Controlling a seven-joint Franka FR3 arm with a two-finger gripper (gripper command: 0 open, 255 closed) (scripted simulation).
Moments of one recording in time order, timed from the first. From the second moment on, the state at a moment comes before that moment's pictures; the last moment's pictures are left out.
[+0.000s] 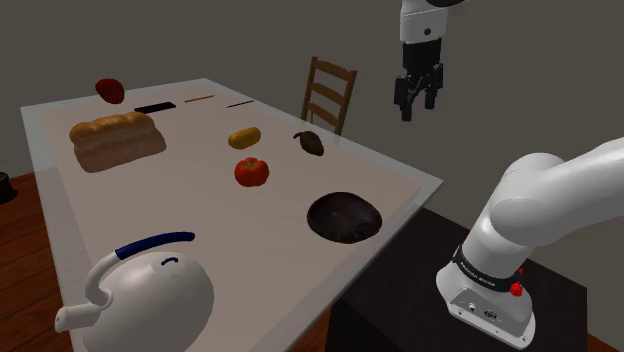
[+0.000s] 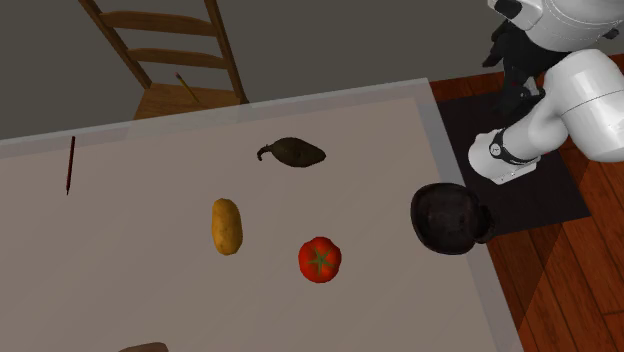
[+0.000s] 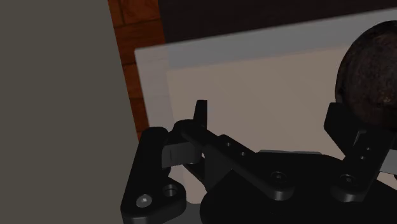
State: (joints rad) arm -0.01 -0.74 -0.04 -2.37 -0.12 1.43 0.14
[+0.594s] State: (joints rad) arm -0.01 -0.51 -0.02 -2.33 -0.15 1.64 0.17
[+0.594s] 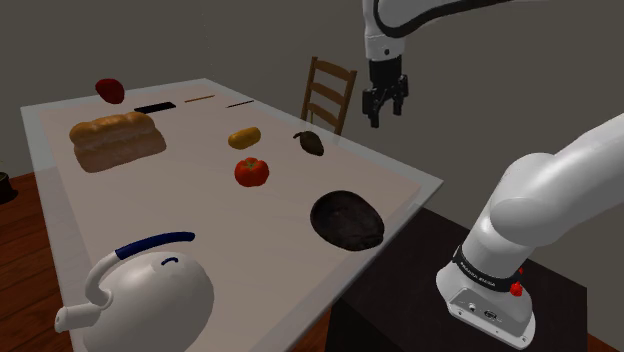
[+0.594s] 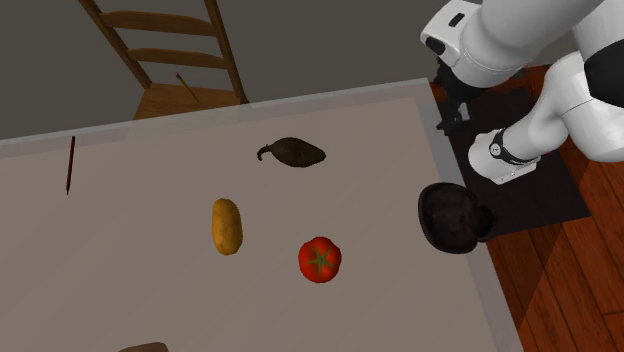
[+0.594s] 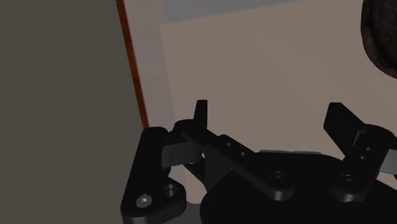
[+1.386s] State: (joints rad) arm -0.01 -0.07 0.00 -2.09 -0.24 1.88 0.24
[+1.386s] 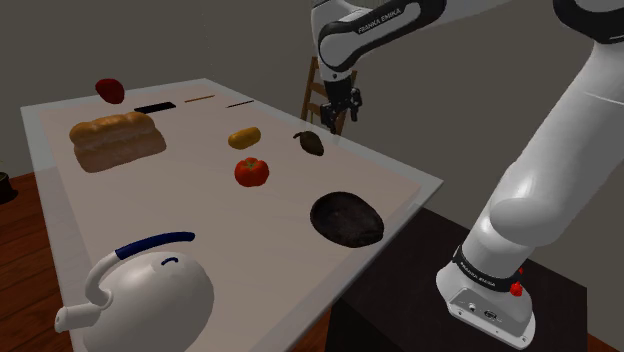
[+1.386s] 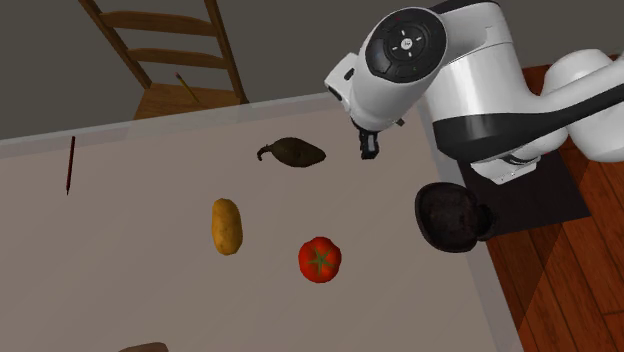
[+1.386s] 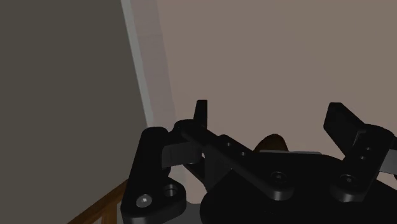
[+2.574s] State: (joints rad) arm 0.01 0.60 -0.02 -1.41 -0.36 1.91 0.28
